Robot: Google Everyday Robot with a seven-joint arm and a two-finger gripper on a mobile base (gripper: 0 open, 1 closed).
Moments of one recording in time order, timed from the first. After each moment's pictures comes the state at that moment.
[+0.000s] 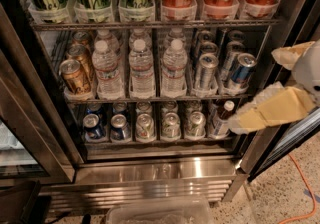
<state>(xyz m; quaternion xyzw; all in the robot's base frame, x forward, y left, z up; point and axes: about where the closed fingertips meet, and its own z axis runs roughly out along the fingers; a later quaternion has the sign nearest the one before) 0.409 -0.170 0.981 -0.43 0.82 0.08 0.38</state>
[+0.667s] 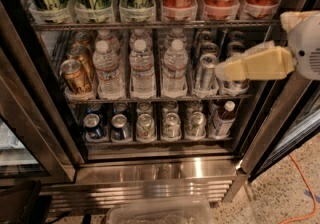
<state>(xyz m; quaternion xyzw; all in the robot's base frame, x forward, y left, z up) 0.470 -0.171 1.028 -0.32 0.78 0.07 0.53</state>
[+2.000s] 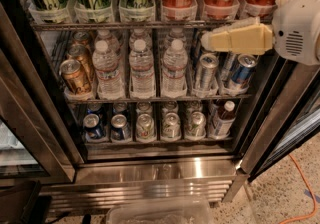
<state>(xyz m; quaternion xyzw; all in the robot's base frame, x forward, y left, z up) 0.510 -0.159 1.061 -0.29 0.73 0.07 0.62</state>
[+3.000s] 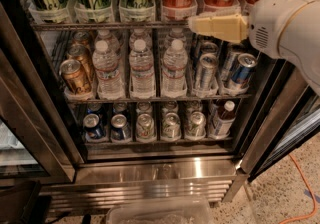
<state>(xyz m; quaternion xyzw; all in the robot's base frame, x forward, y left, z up) 0.546 -0.151 1.075 -0.24 0.69 0.02 0.69</state>
